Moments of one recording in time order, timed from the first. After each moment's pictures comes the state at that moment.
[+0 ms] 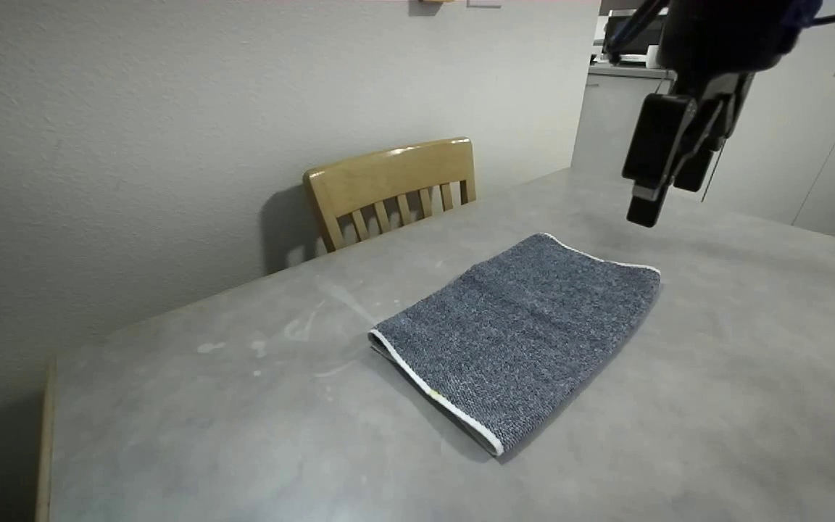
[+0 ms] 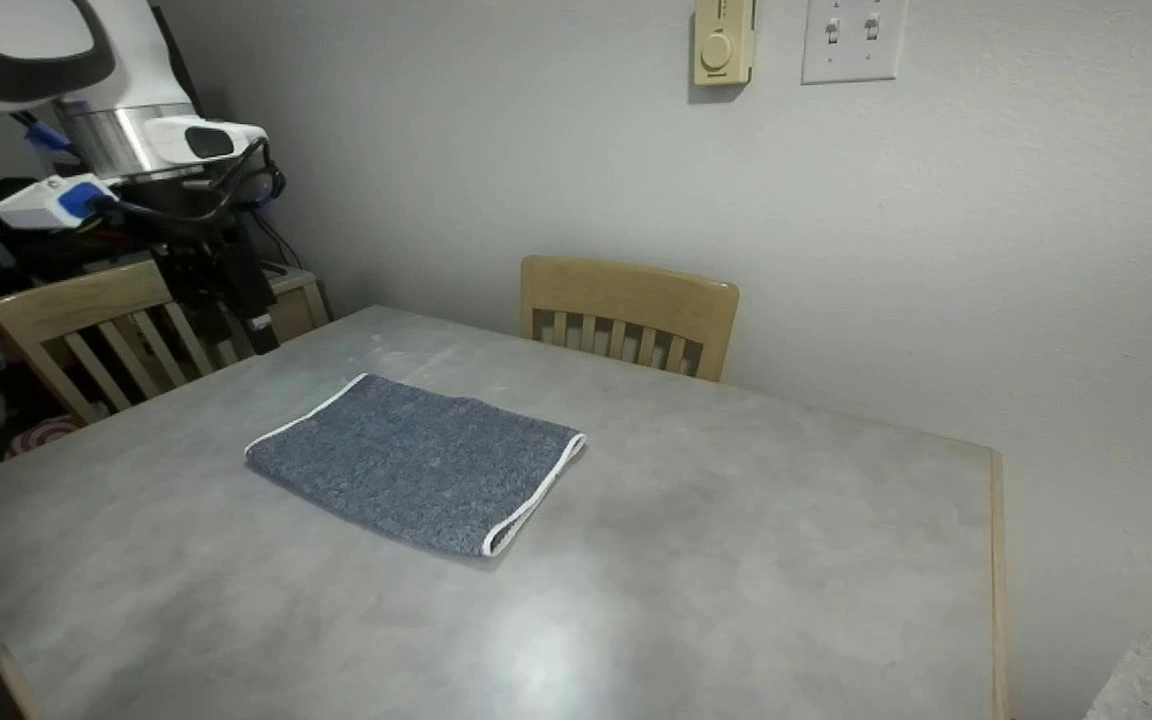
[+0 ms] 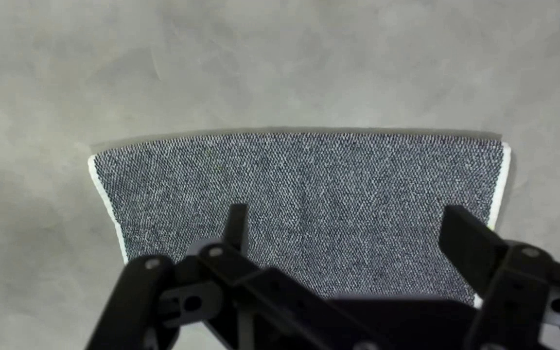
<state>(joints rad) 0.08 -0.03 0.17 -2.32 -0.11 2.31 0.26</state>
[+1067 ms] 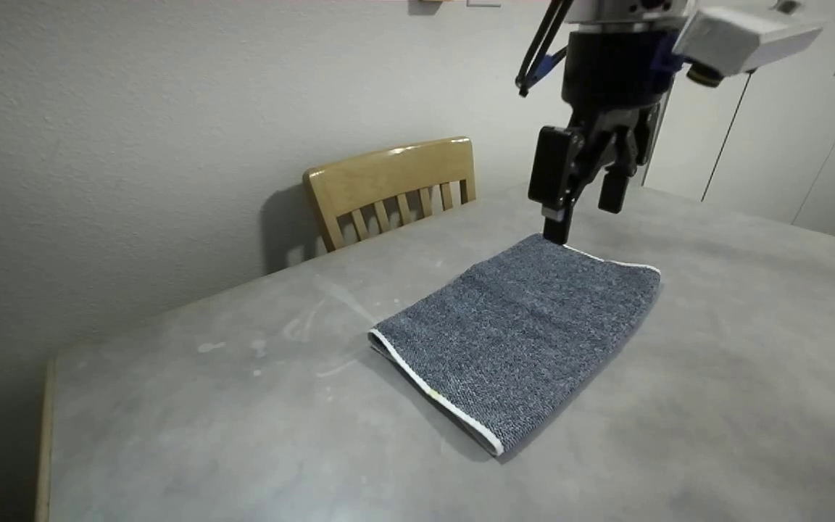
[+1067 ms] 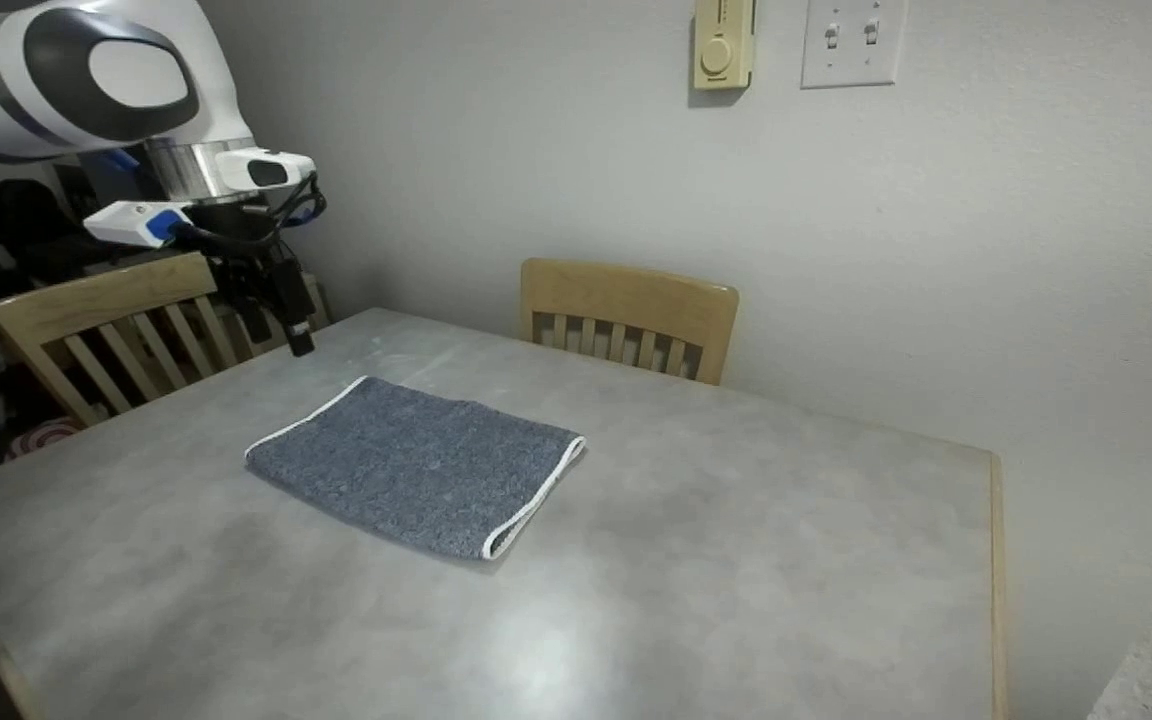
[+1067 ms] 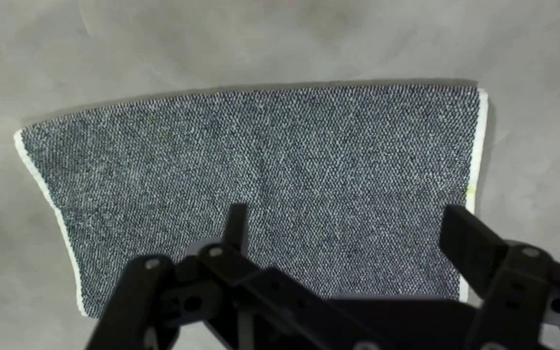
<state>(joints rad) 0.12 0.18 0.15 -2.13 -0.10 2.31 0.33</state>
